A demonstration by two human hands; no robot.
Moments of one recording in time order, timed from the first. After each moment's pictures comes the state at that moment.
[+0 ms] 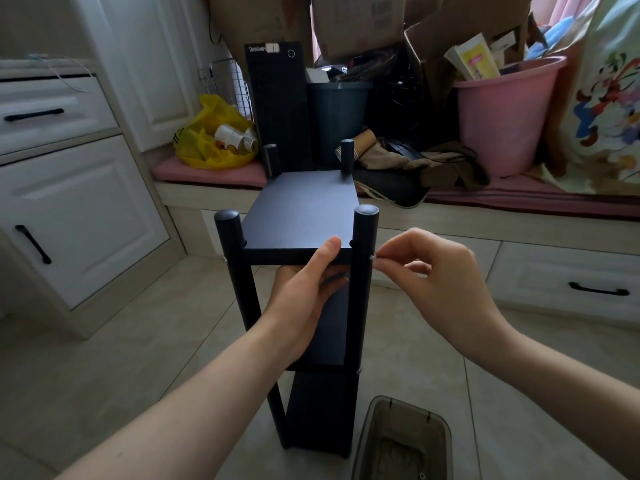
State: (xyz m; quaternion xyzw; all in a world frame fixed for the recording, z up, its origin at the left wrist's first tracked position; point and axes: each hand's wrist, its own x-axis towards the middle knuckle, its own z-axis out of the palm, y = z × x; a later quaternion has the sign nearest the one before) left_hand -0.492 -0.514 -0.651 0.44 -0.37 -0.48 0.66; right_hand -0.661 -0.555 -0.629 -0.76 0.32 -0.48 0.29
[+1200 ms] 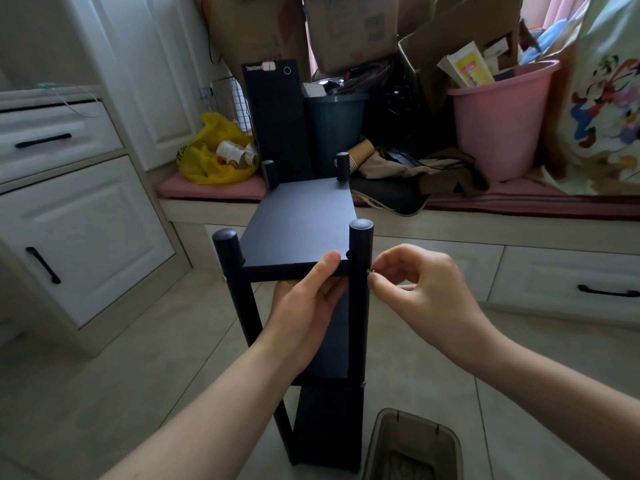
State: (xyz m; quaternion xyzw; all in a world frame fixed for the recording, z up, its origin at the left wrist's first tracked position) left_hand -0.494 -0.522 -0.652 0.32 -0.34 -0.52 0.72; right_hand -0.657 -0.558 -0.630 -0.74 0.34 -0.47 0.34
